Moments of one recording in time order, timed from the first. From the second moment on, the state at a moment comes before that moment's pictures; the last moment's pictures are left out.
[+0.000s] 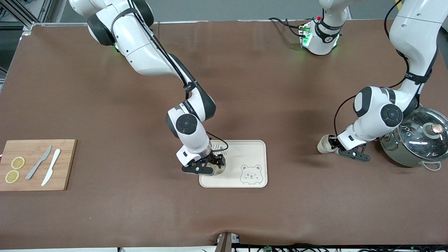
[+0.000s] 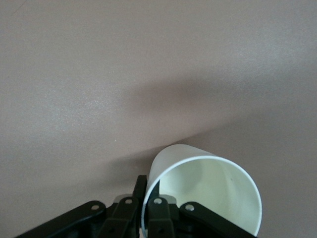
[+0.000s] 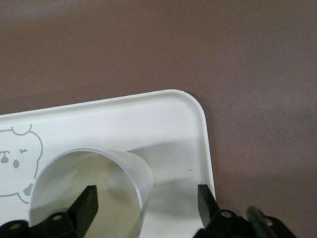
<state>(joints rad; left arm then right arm) 0.35 0.48 -0.41 -2.04 0.19 2.52 0.10 0.62 0.99 -0.06 -1.17 0.06 2.42 0.69</state>
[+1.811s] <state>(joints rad) 0.34 0.44 -0.47 -1.65 0.28 2.16 -0.08 0.53 0.70 -0.09 -1.12 0.07 1.91 0.67</state>
